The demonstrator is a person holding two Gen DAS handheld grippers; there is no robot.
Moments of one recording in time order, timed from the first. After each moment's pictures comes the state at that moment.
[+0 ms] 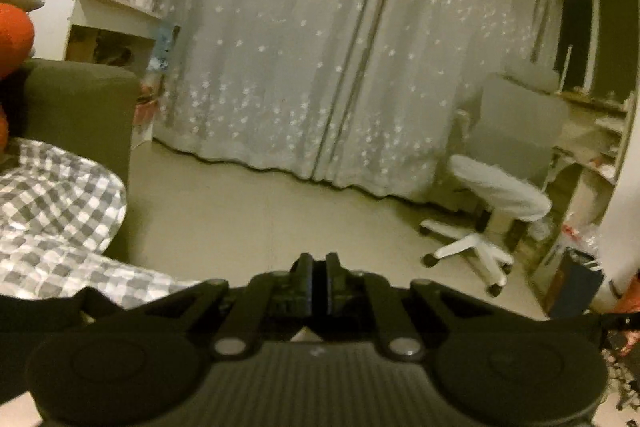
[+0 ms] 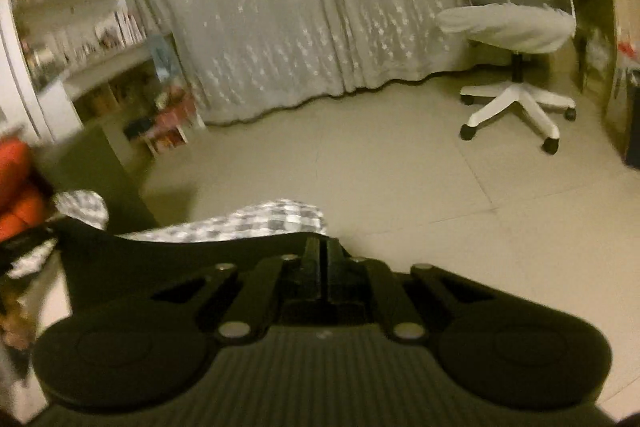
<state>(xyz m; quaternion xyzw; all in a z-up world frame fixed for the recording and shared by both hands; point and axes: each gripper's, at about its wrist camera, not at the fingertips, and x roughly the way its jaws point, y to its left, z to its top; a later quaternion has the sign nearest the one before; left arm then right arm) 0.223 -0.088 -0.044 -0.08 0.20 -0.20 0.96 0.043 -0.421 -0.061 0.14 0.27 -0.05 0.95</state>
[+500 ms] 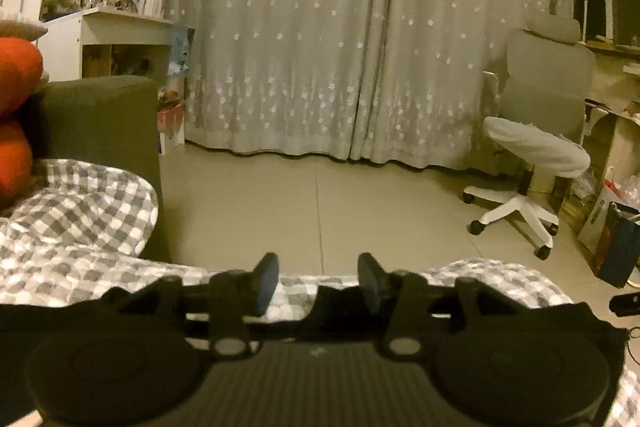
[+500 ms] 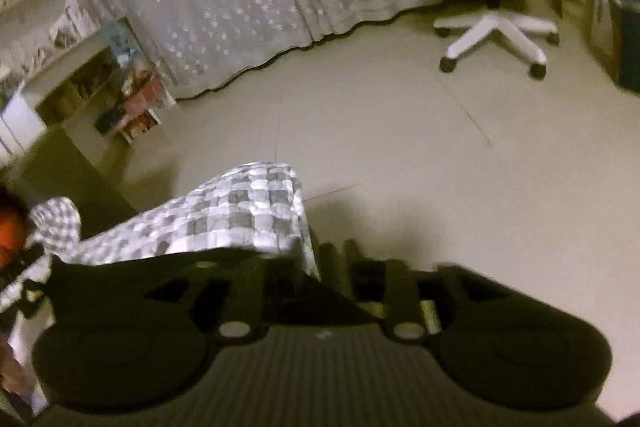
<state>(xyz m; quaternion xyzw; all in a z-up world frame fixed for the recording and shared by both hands) 0.216 -0.101 -0.043 -0.02 0.21 -0.16 0.96 0.059 -0.455 -0.106 0.25 0.32 -0.07 0.91</state>
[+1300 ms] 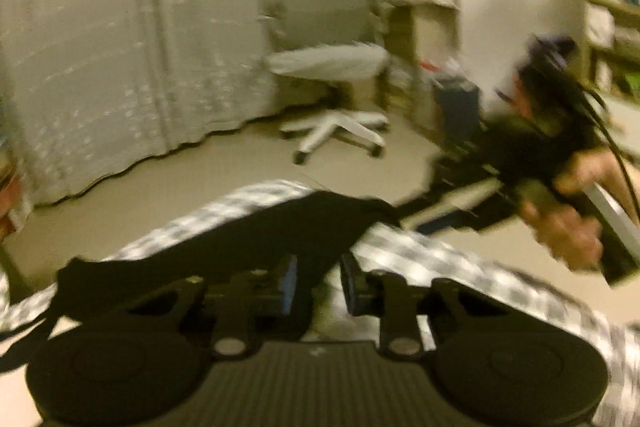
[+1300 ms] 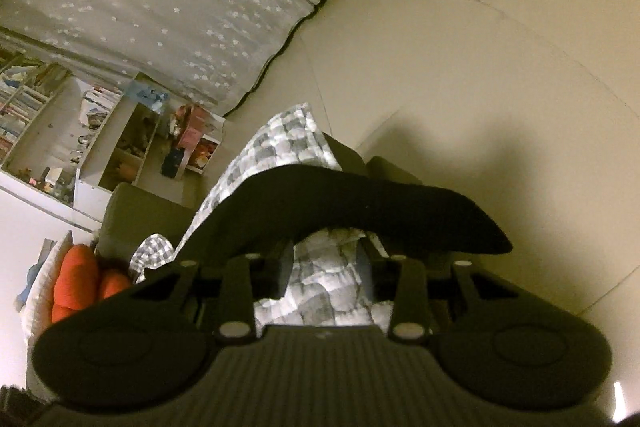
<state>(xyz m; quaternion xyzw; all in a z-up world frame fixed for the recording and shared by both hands) 0.087 -0.213 -0.043 0.18 0.21 -0.41 0.87 0.003 -0.466 -0.130 0.47 0.31 -0.01 0.83</state>
